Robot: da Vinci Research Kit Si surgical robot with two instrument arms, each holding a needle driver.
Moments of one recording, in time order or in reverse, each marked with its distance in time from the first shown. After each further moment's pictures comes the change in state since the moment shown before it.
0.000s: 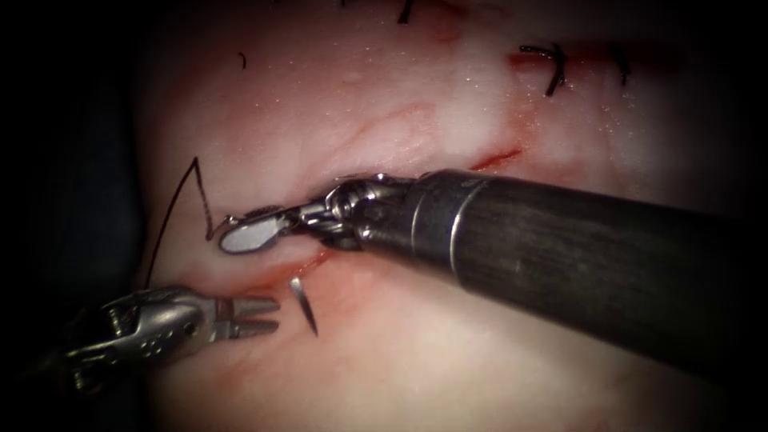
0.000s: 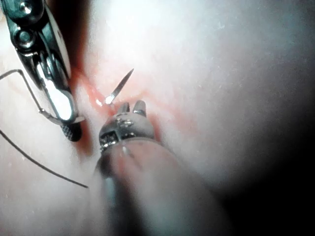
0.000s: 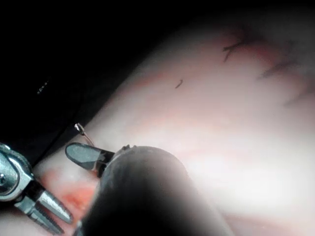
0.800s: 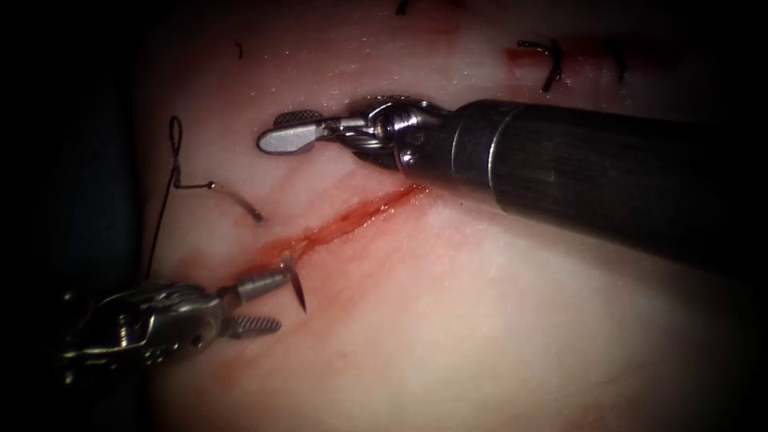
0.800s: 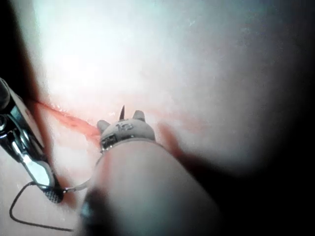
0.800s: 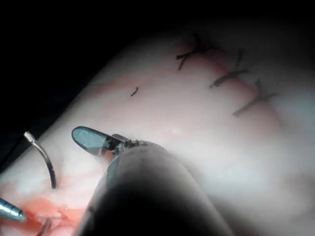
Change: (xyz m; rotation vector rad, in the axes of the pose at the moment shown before) right arm 0.007 0.002 -0.003 -0.099 0.156 -0.207; left arm 0.002 0.000 0.000 0.326 -0.157 0.439
